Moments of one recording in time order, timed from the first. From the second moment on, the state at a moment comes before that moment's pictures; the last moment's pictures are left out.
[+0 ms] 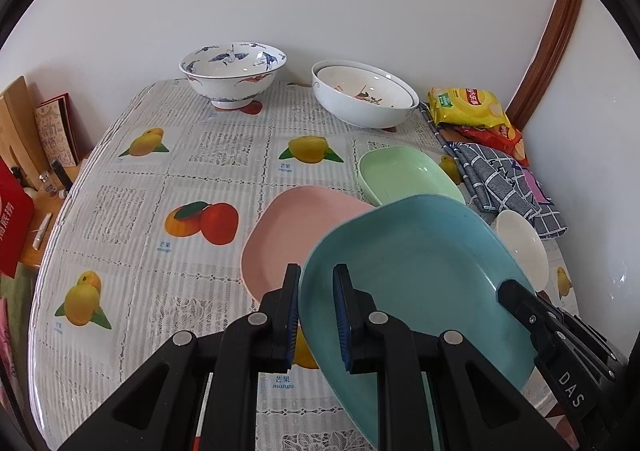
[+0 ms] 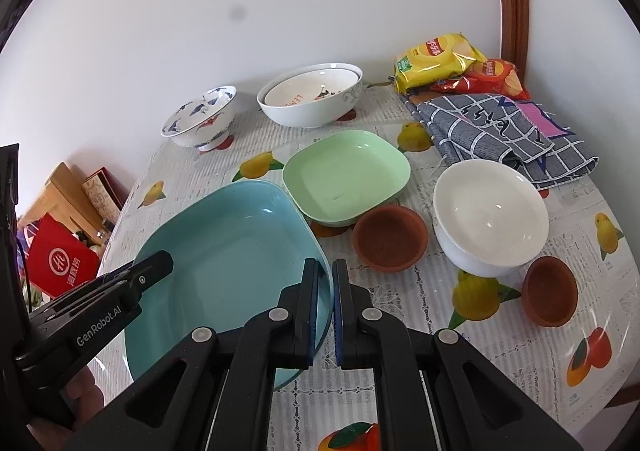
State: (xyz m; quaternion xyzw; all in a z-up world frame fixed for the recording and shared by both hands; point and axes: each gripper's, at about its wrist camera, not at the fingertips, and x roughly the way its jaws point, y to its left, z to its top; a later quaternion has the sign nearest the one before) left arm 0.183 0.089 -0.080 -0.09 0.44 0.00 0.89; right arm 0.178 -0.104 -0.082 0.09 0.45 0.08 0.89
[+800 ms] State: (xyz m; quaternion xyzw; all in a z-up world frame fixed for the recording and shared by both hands) left arm 0.198 0.127 -0.119 -0.11 0.48 0.04 0.87; right arm 0.206 -0.064 -0.117 0.07 0.49 0.11 0.86
